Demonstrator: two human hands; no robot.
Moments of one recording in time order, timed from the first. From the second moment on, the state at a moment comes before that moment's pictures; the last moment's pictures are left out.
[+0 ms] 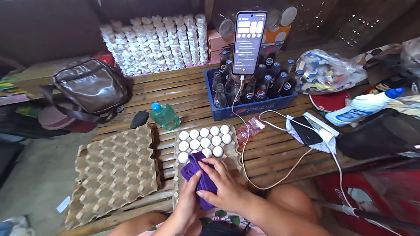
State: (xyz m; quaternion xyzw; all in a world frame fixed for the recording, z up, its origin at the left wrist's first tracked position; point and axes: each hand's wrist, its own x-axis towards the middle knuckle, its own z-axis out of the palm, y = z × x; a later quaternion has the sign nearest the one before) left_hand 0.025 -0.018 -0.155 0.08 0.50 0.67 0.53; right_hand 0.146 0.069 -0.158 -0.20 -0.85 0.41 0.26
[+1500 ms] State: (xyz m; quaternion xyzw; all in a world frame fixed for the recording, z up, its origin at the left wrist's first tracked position) left_hand 0.019 -0.021 -0.167 0.29 0.48 0.66 0.51; right_hand 0.142 0.085 -0.156 -0.23 -0.64 0.62 0.39
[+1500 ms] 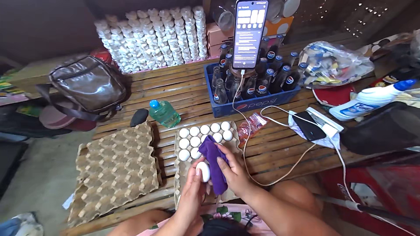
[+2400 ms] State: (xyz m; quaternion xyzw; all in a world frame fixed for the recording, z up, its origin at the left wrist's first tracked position) left_hand 0.024 -0.029 -0.162 0.33 0.53 0.61 0.48; right_hand 0.143 0.075 -0.175 -0.14 -0.71 0.57 0.39
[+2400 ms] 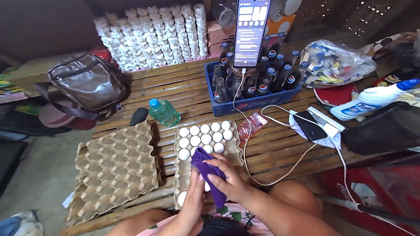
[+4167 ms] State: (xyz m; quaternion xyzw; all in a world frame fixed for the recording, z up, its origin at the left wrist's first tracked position) left_hand 0.016 -0.029 -0.179 0.31 0.53 0.64 0.46; right_hand 0.139 0.060 -0.177 -0.15 -0.76 0.48 0.41
